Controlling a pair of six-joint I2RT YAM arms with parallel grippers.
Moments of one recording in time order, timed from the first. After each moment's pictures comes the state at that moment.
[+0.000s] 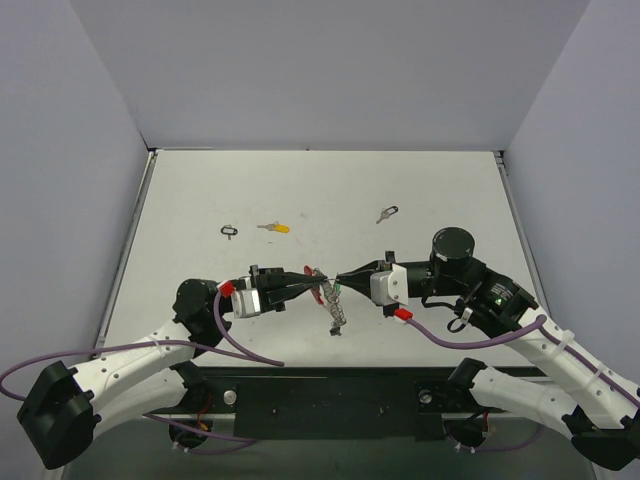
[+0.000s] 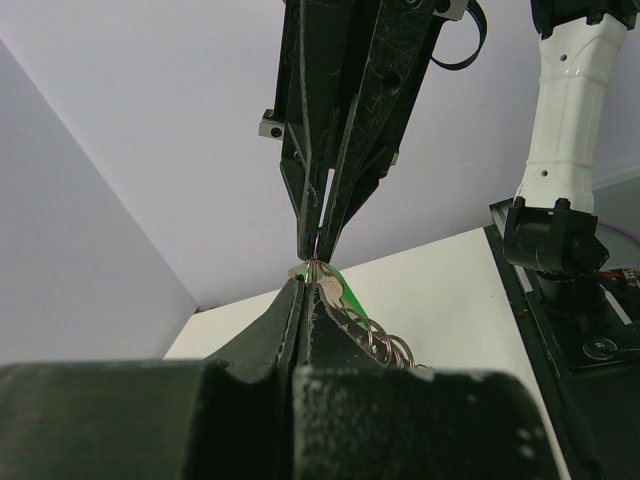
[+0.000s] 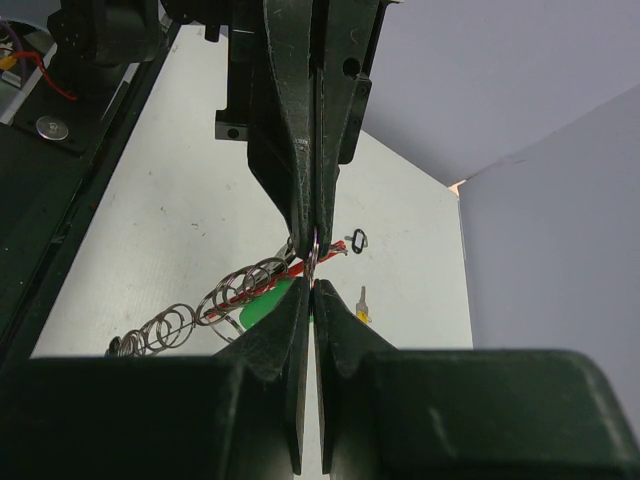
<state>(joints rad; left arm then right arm) -0.80 0.92 0.43 1.04 0.69 0.09 0.82 0.87 0.99 -0.32 -0.71 -0.84</state>
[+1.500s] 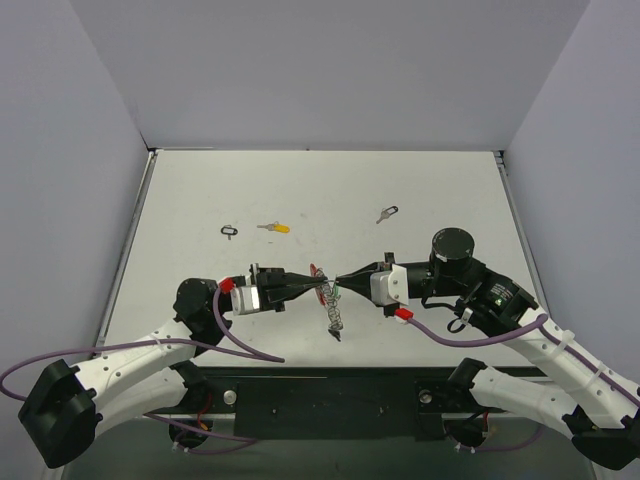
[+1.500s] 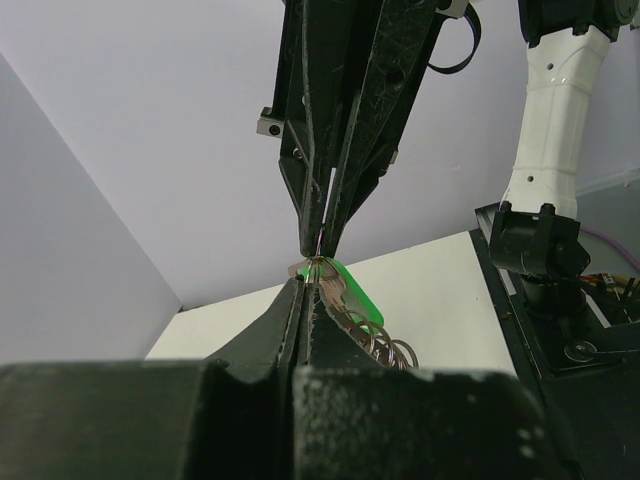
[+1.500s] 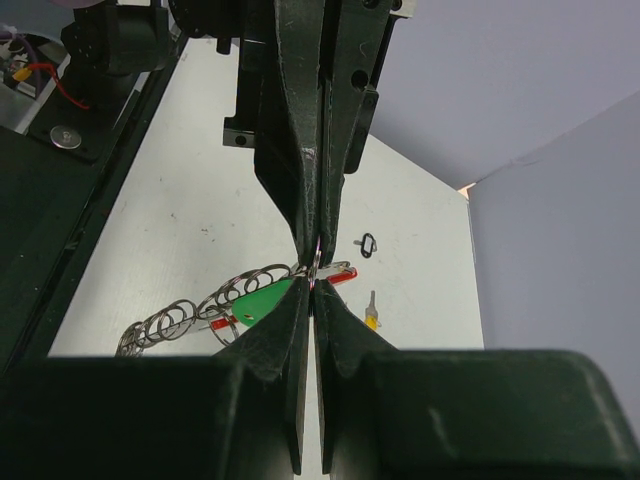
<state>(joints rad) -0.79 0.93 0.43 1.05 0.71 0.04 0.83 0.87 0.99 -0.32 -0.71 -0.81</state>
